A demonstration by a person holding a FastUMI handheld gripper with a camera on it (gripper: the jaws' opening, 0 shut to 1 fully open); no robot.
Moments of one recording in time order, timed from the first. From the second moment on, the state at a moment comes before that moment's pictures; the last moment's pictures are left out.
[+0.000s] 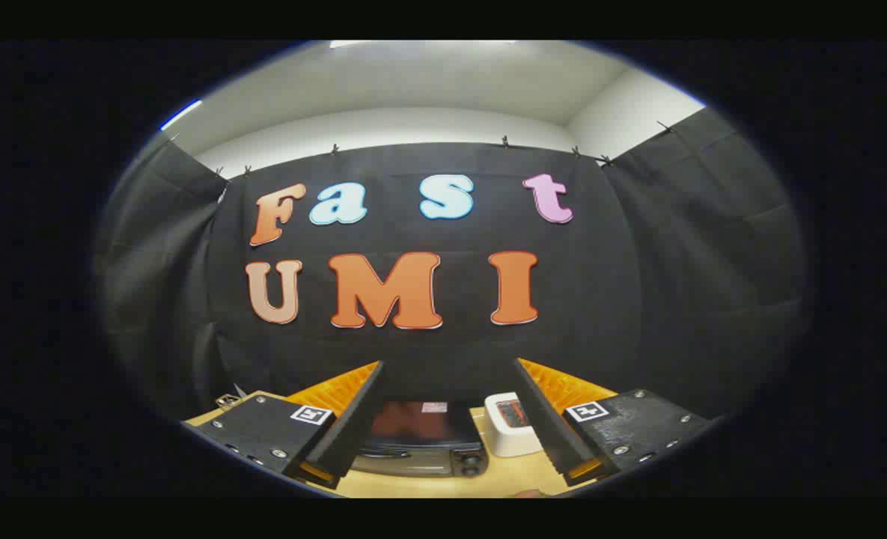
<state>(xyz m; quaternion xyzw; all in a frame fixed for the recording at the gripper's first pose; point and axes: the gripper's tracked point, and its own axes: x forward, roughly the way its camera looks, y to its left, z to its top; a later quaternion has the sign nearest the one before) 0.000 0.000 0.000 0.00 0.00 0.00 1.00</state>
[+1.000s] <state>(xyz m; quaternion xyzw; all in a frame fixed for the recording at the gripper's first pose) 0.001 -0.025 0.010 0.03 0.07 0.05 1.00</state>
